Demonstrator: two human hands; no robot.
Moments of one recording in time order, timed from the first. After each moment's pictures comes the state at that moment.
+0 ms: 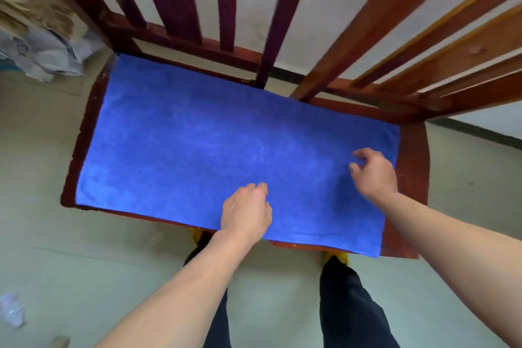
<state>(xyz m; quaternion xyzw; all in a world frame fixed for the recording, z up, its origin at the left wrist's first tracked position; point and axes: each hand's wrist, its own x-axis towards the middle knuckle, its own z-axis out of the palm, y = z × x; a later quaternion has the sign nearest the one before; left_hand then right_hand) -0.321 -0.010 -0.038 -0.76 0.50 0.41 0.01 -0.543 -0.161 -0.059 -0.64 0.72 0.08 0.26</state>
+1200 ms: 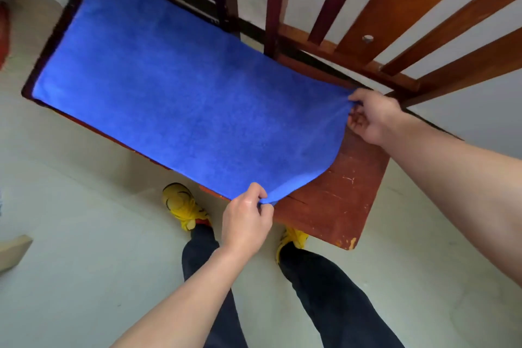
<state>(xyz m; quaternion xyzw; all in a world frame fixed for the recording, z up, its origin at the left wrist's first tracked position) -0.556 0.023 -0.036 -0.86 0.31 0.33 -0.24 -0.615 -0.270 -0.030 -0.31 0.72 -0.10 0.61</state>
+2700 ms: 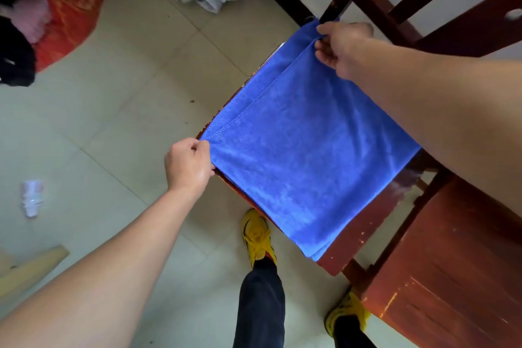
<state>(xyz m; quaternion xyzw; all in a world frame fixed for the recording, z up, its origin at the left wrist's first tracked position) -0.036 0.137 -0.128 -0.88 -0.09 0.29 -0.36 -0.022 -0.174 -0.103 -0.51 0.62 -0.07 0.59</state>
